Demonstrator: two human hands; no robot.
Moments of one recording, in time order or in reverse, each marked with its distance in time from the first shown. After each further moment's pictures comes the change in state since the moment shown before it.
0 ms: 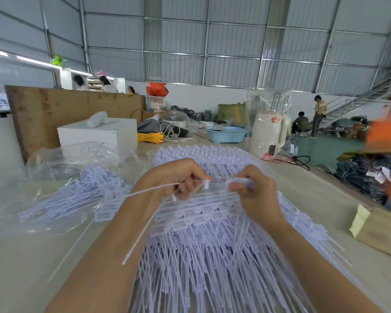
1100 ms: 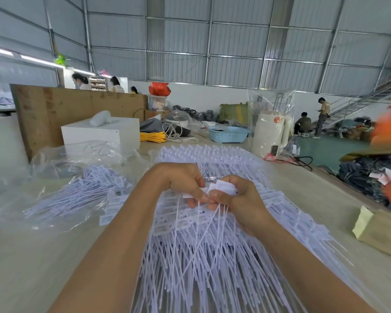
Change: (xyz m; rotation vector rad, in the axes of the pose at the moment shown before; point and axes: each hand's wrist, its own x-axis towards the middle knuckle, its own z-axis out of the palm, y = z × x) left_hand -0.008 0.003 -0.001 0.571 0.077 0.058; right_hand -0.009 -0.014 0.027 0.559 -0.215 0.424
